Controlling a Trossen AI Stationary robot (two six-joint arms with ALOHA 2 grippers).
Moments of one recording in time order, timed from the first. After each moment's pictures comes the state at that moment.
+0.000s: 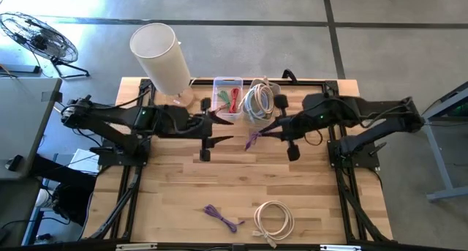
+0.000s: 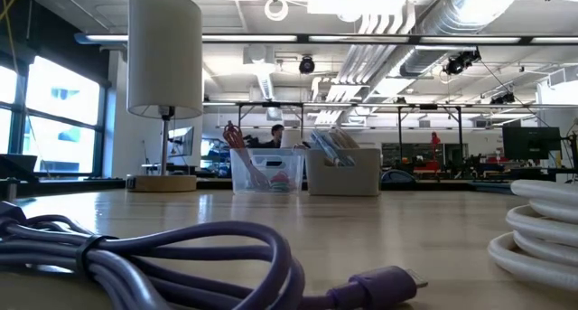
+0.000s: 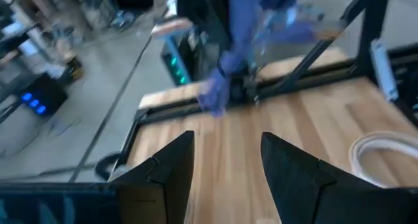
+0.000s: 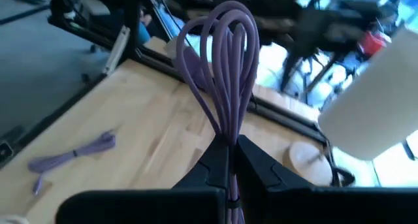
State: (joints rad) left arm -0.19 1.29 1.37 -0.33 -0.32 0.22; right arm 0.11 1.25 1.43 -0.54 -0.01 -0.34
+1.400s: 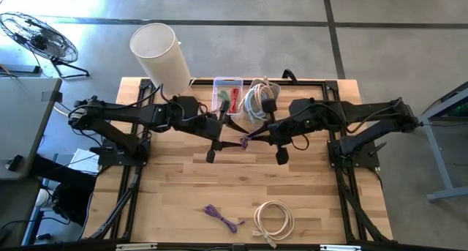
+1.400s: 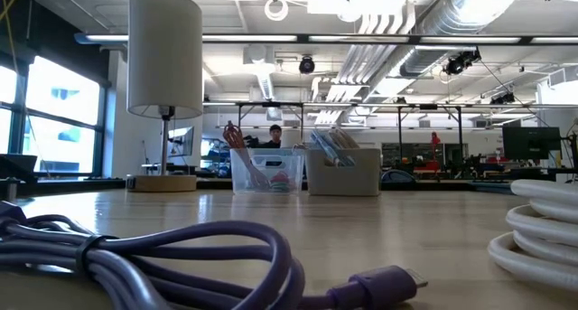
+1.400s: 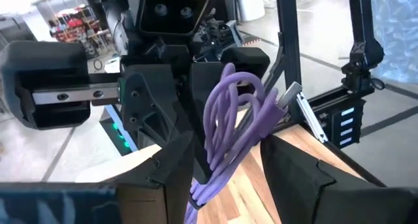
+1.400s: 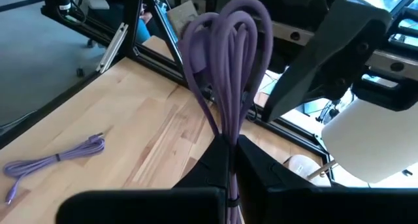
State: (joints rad) left arm -0.08 1.39 1.37 -0.05 0.12 0.30; right arm 0.12 1.34 1.43 -0.44 0.00 -0.40
